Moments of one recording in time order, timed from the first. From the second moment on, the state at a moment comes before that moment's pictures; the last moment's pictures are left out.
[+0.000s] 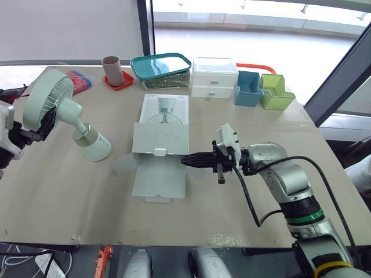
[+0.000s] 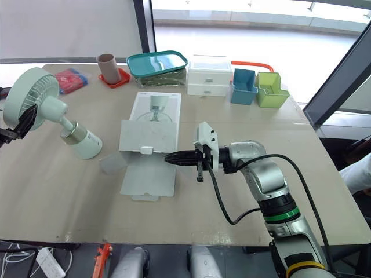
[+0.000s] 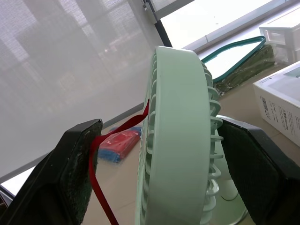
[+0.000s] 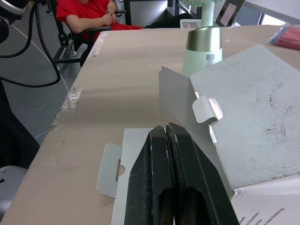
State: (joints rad) left arm -0.11 0.74 0.62 -0.41 -0.35 0.38 -0.46; right arm -0.59 -0.51 0.19 -0.06 0.43 0.37 1.20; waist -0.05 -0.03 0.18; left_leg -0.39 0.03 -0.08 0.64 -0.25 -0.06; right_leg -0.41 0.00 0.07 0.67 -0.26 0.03
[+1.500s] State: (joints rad) left arm -0.26 0.64 0.45 -0.52 -0.51 0.26 -0.54; right arm -0.55 -0.55 0.15 -0.16 0.46 0.42 1.13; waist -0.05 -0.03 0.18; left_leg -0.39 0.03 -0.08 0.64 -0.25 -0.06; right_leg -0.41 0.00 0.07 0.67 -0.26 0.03
